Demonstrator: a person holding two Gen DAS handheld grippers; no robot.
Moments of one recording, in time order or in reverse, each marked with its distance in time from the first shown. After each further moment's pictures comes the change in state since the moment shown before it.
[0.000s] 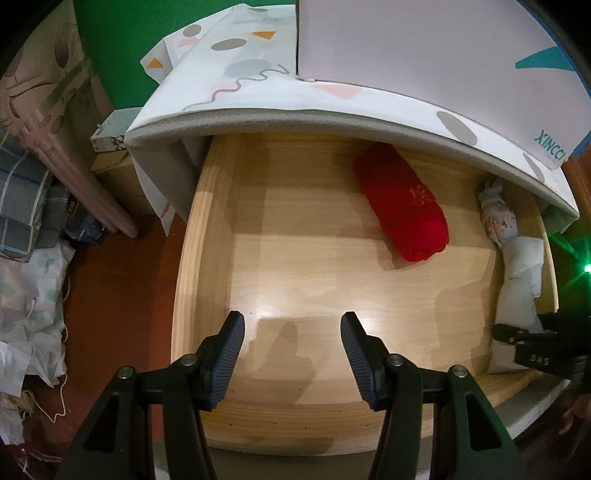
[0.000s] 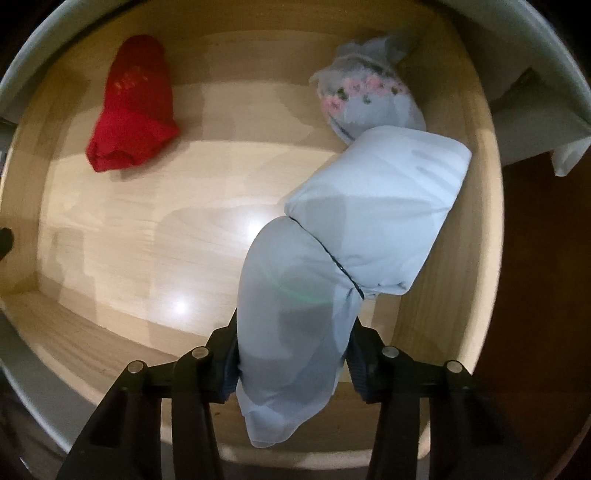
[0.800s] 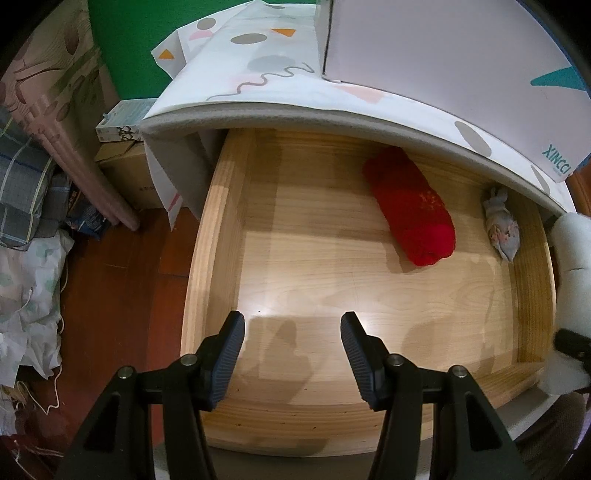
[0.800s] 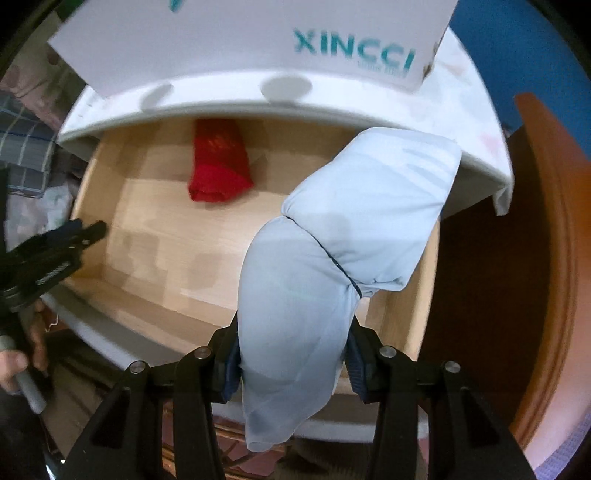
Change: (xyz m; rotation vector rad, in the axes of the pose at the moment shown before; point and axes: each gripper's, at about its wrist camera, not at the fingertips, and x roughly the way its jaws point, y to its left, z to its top) left arm 0.002 0.013 0.002 -0.043 0.008 -0.012; right arm -0.103 0.024 -0.035 -0.068 -0.160 0.063
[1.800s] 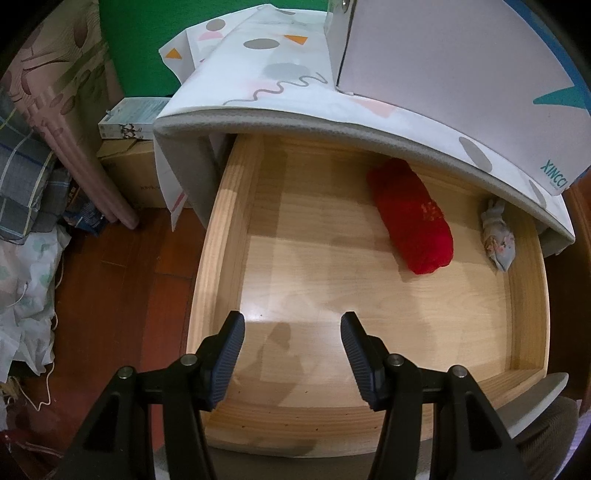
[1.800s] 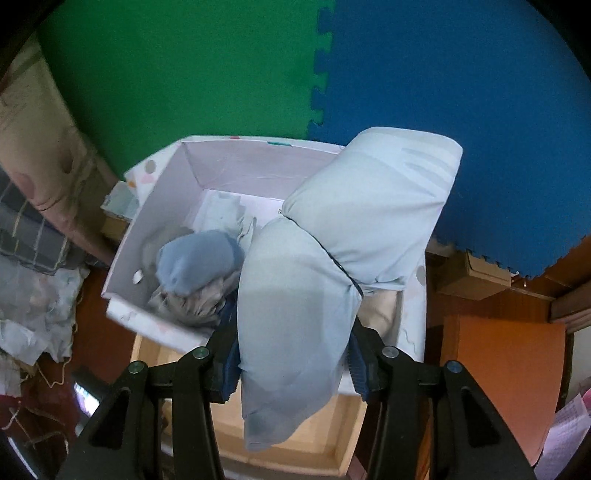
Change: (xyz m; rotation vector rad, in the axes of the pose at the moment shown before) left arm -0.005 0.006 0.001 -0.027 -0.021 -0.028; right arm -0.154 0.012 0.202 -0.023 -0.248 -0.077
